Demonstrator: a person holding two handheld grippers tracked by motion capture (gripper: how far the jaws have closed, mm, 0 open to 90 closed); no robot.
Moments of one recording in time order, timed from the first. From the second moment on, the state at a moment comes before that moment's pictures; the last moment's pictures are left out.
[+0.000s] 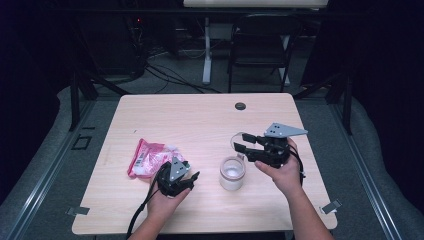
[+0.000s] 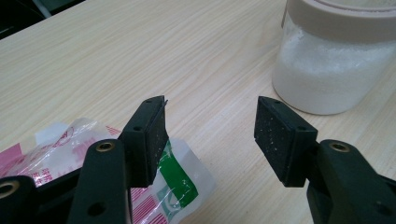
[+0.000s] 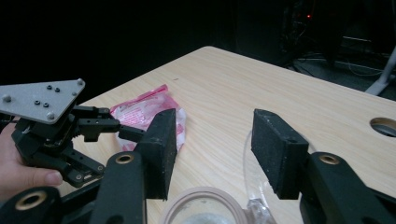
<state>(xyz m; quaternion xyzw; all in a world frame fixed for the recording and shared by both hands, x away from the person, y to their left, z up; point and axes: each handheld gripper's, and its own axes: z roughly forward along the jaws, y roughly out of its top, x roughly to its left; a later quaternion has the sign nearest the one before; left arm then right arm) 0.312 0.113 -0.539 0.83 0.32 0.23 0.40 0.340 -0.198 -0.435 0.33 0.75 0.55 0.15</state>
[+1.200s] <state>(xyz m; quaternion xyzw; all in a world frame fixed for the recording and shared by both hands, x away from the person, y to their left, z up) 0.315 0.092 -0.527 0.83 0.30 0.22 0.42 0.361 -0.224 -0.459 0.39 0.74 0.53 0.14</state>
